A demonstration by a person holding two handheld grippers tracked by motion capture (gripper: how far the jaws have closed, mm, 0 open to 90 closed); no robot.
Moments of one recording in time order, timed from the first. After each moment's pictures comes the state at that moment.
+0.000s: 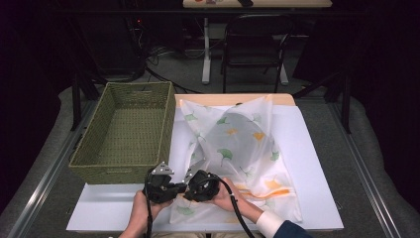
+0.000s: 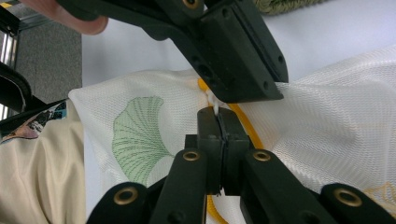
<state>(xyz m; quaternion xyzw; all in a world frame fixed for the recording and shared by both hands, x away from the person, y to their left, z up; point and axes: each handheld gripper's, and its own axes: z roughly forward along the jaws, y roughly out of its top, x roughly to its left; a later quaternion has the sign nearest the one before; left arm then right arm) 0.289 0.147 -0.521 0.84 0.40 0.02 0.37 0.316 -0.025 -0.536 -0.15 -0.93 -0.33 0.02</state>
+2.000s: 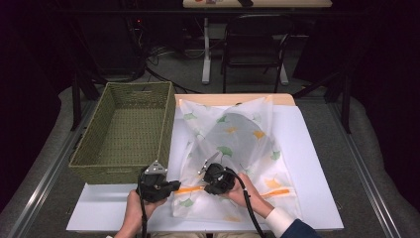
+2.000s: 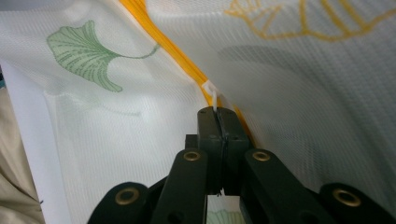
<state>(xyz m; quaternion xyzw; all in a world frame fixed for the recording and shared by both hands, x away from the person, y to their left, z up) 0.290 0.164 -0.518 0.83 0.40 0.05 0.37 0.331 -0.066 -0.531 -0.24 -0.94 -0.24 -0.01</state>
